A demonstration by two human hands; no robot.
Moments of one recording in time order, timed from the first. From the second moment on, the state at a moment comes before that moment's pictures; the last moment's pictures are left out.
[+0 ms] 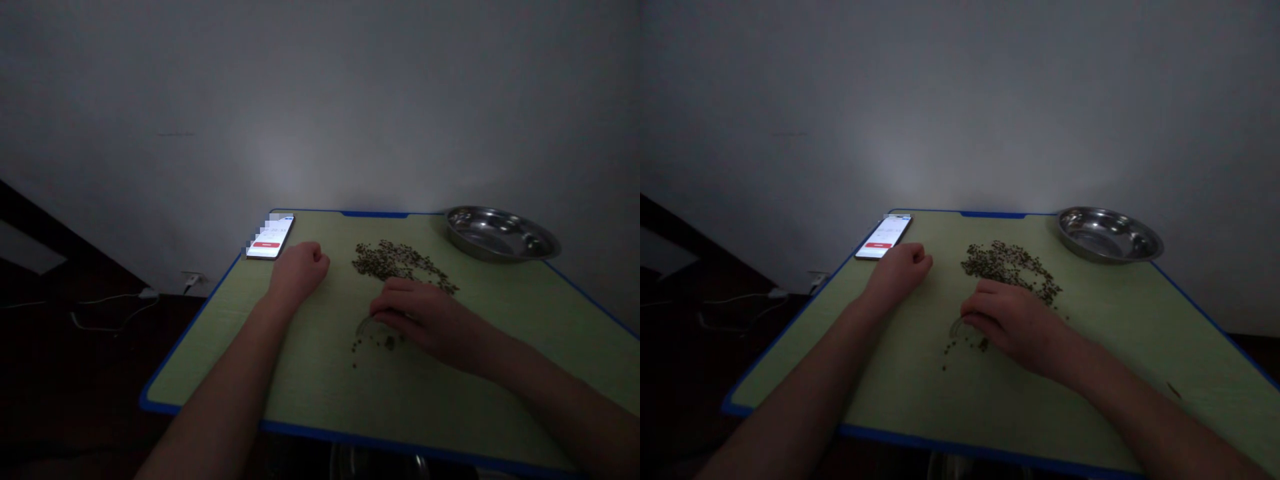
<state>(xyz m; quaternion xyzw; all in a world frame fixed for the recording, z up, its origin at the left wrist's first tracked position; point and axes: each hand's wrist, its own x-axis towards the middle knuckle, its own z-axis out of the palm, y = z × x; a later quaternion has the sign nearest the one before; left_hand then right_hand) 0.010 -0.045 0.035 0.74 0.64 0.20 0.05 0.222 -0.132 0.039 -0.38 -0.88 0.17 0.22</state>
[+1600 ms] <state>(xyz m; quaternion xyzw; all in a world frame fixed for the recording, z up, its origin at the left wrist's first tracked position) 0.008 -0.044 0.040 0.73 0.66 0.19 0.04 0.218 -0.116 0.062 -0.36 -0.89 0.20 0.21</state>
